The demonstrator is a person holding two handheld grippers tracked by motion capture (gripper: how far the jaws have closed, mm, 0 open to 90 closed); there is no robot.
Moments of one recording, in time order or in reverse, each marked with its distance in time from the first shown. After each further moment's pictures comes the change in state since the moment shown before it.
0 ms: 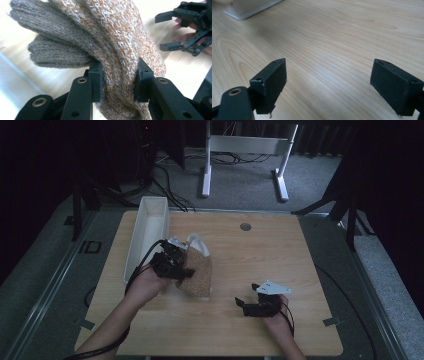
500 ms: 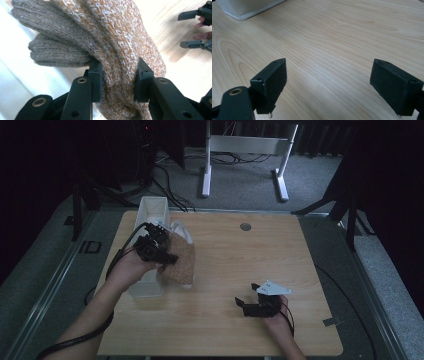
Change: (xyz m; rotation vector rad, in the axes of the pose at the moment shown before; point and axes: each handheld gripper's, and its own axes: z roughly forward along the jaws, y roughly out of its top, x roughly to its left) left arm 0.034 0.015 -0.040 0.074 0.087 -0.030; right arm -0.001 -0.001 0.000 -0.013 0.003 -0.008
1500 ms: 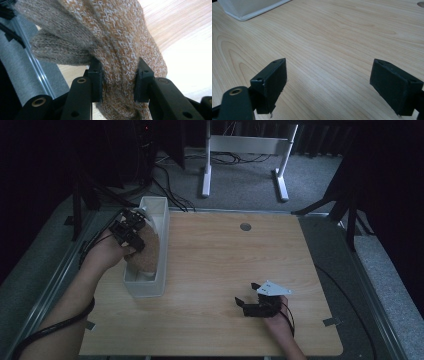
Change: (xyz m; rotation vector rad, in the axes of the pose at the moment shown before) left arm 0.055 -0.001 -0.012 0.254 0.329 -0.057; right arm 0.000 0.000 -0.001 -0.015 0.004 -0.016
